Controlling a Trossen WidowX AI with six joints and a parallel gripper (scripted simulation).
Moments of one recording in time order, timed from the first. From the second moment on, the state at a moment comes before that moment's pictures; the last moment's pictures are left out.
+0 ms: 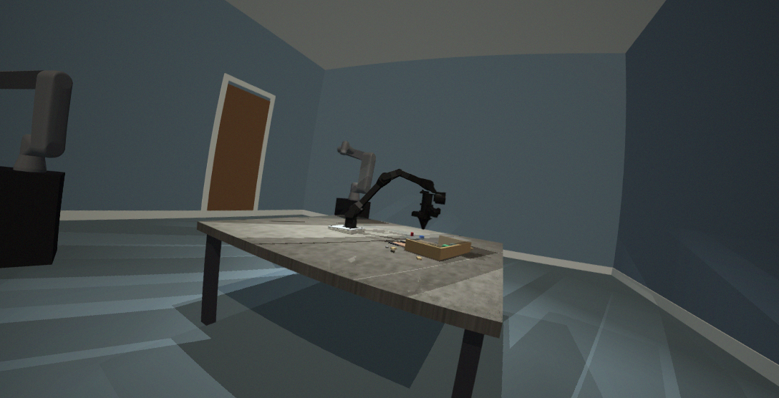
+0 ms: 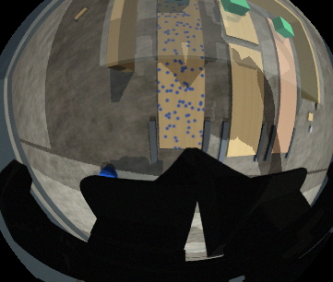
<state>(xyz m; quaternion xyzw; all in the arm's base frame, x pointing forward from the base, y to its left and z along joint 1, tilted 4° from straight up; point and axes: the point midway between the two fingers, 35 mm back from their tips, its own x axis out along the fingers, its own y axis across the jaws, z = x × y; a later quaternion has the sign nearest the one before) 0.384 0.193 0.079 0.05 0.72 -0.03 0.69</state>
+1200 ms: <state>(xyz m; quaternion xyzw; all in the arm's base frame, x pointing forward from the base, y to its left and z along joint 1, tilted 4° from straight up) 0.384 0.199 0.023 0.05 0.71 -0.03 0.70</state>
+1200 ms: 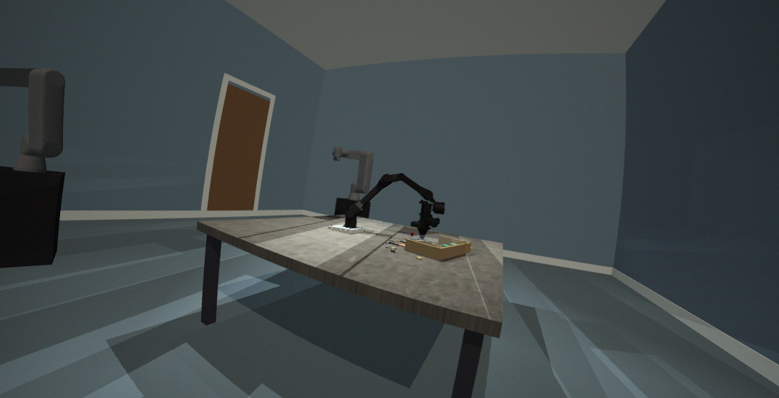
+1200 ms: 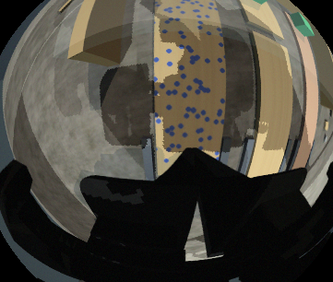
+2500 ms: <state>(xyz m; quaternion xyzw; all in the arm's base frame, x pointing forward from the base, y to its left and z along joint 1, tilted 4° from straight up) 0.382 0.199 0.012 0.05 0.72 -0.03 0.69</state>
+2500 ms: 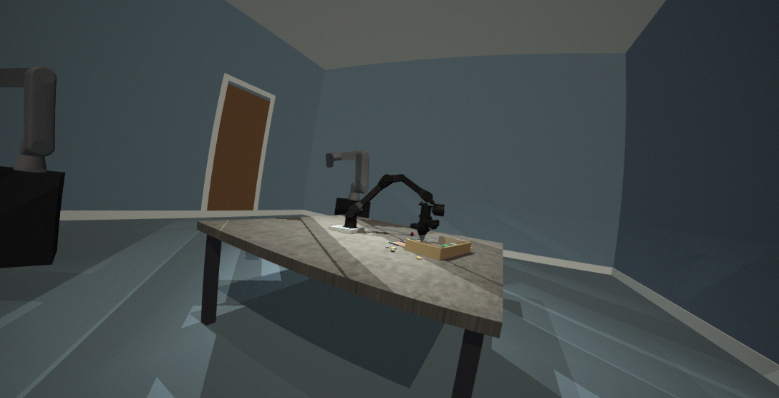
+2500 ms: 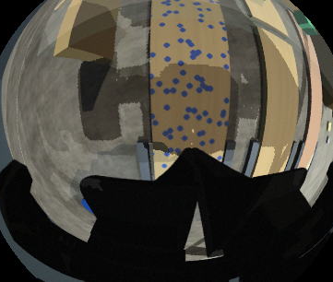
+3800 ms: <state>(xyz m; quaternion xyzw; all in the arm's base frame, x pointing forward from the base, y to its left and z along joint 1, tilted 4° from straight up) 0.382 0.199 0.011 0.05 0.72 -0.03 0.70</state>
